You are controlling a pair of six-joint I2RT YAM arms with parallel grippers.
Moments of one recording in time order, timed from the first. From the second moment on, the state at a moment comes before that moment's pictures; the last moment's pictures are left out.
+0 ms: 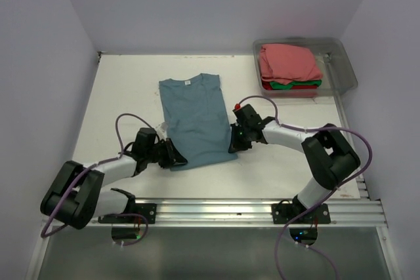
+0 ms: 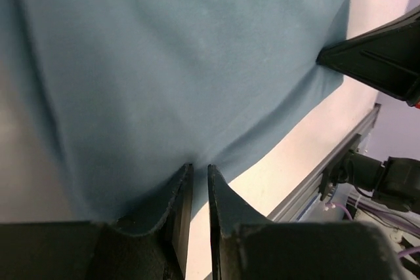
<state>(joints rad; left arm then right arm) -0.35 1.32 0.29 0.21 0.52 -0.78 0.61 1.66 0.88 -0.31 -0.16 0.61</state>
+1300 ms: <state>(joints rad) -0.34 1.72 0.91 0.06 0.44 -0.56 0.53 2.00 1.52 -0.48 -0.11 0.48</state>
